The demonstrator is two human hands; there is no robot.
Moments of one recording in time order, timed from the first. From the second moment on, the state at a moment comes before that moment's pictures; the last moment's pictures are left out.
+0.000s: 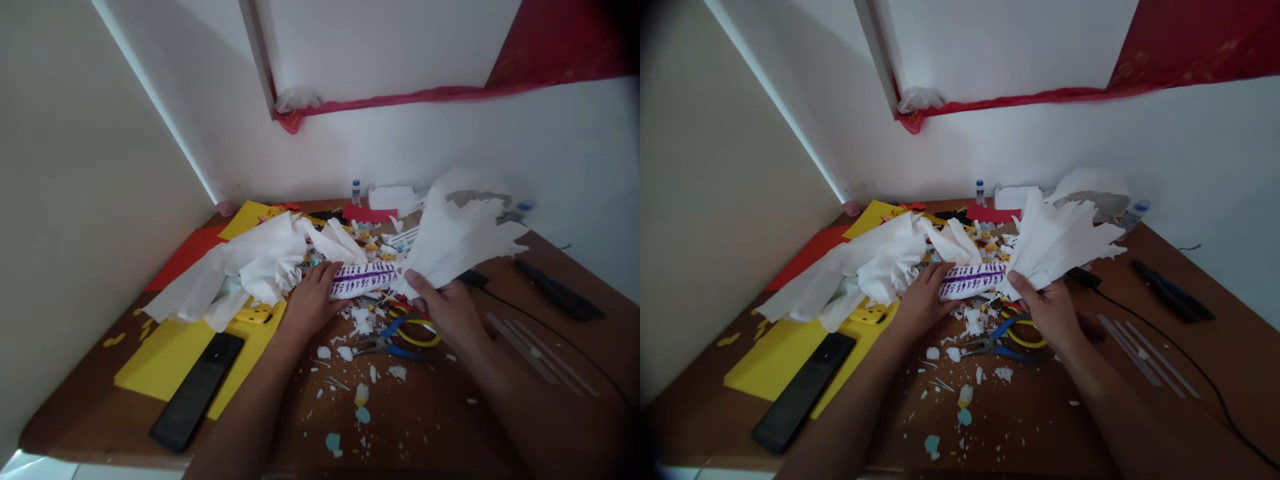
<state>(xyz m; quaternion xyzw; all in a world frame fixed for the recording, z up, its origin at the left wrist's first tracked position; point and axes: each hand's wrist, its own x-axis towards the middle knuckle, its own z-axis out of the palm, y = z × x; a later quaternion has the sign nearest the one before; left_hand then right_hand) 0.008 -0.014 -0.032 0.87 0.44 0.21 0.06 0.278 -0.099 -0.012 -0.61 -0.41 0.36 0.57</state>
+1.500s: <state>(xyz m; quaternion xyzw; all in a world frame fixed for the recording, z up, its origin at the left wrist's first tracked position) 0.034 -0.049 -0.015 0.81 0.31 0.38 0.31 0.280 -0.077 -0.025 -0.43 -0.23 0.53 0.69</state>
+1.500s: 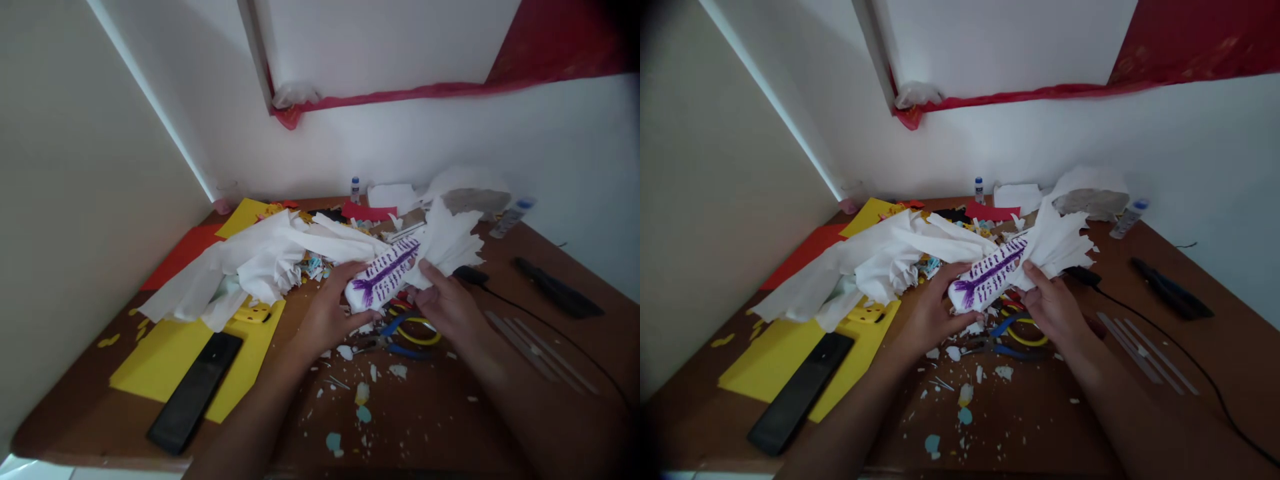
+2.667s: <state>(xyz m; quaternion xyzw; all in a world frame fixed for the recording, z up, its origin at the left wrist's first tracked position) 0.029 -0.041 -0.024 0.90 0.40 0.18 0.01 0.265 -0.086 -0.025 -0.39 -0.26 0.47 0.75</state>
